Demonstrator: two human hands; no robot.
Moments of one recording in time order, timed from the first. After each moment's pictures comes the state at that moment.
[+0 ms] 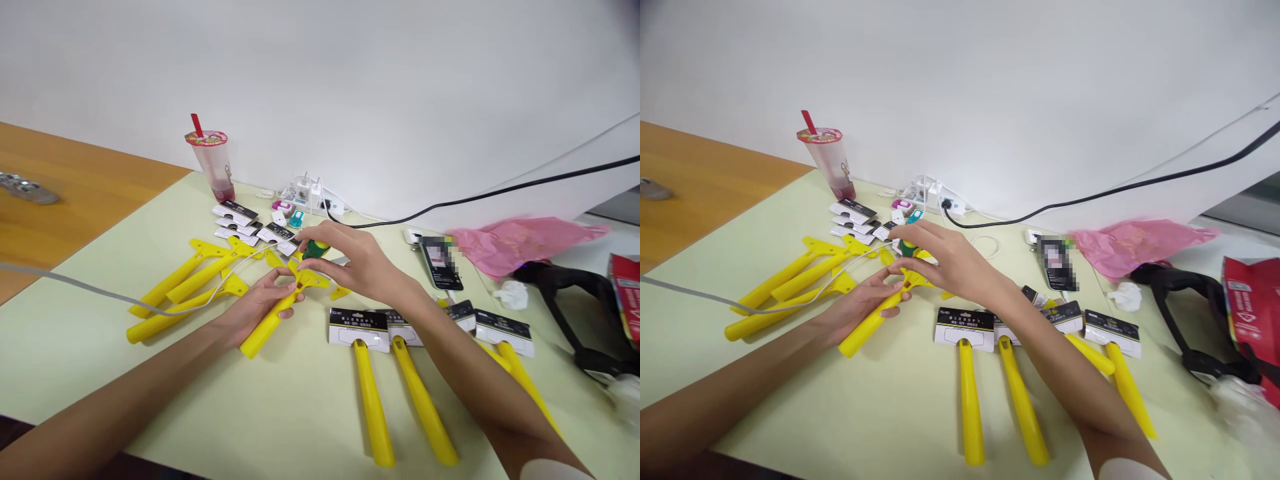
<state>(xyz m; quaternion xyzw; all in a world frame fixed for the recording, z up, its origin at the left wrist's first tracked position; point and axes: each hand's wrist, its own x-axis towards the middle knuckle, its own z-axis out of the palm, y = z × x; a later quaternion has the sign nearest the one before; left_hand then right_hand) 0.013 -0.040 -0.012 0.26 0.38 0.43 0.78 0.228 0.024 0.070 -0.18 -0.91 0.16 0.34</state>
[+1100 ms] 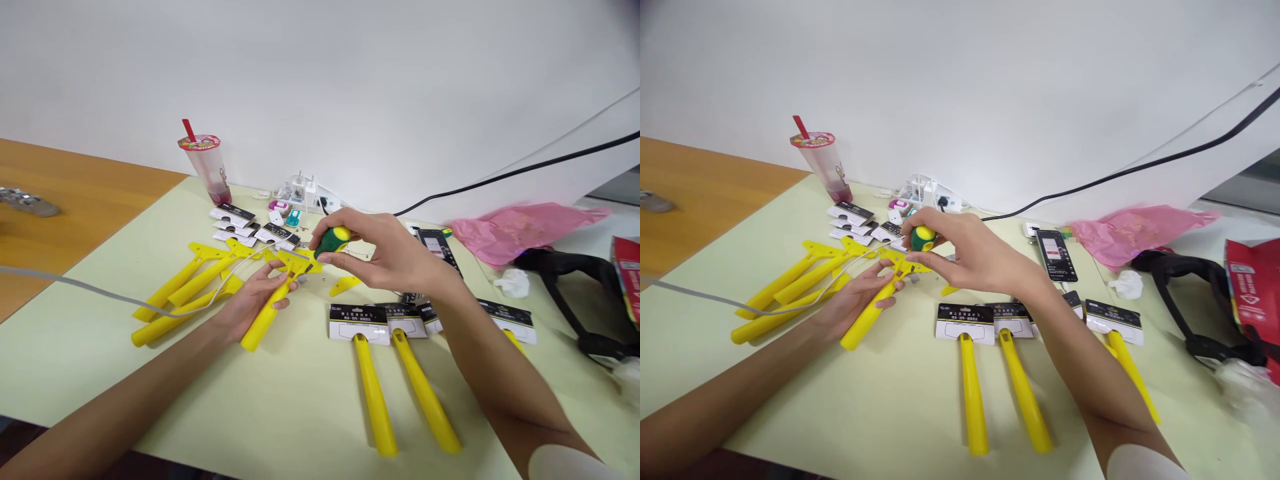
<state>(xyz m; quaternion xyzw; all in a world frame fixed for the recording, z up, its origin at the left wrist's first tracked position) 0.007 -0.034 -0.011 0.24 0.35 0.46 0.78 0.251 0.007 0.114 -0.24 -0.90 0.23 0.30</state>
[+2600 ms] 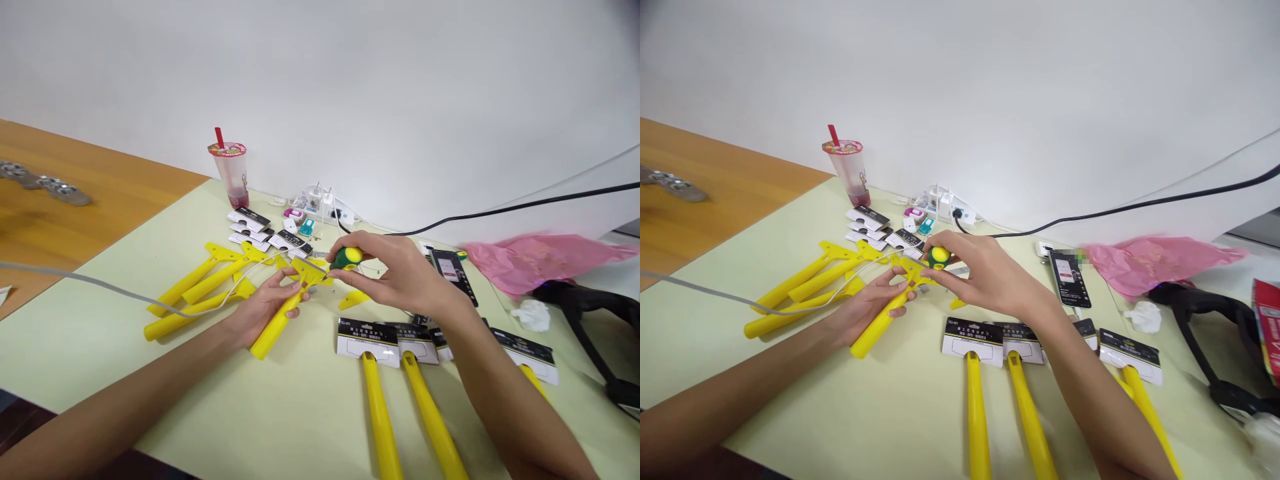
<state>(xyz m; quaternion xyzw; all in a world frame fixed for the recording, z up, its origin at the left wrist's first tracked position) 0.007 -0.037 -0.015 0.24 0.34 0.47 0.78 0.249 0.013 0.100 -0.24 -0.92 0.15 0.28</state>
